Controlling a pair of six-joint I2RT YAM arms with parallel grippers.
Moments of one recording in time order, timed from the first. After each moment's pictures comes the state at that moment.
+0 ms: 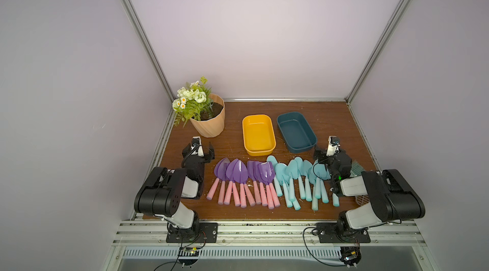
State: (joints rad) left arm -0.06 1.56 0.17 1.27 -0.22 0.06; right arm 0.09 1.51 0.21 1.07 0.18 0.00
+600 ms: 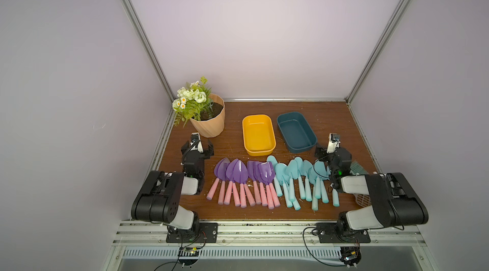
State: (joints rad) left arm -0.07 1.45 0.28 1.04 -0.28 0.05; right arm 0.08 1.42 0.34 0.82 0.21 0.02
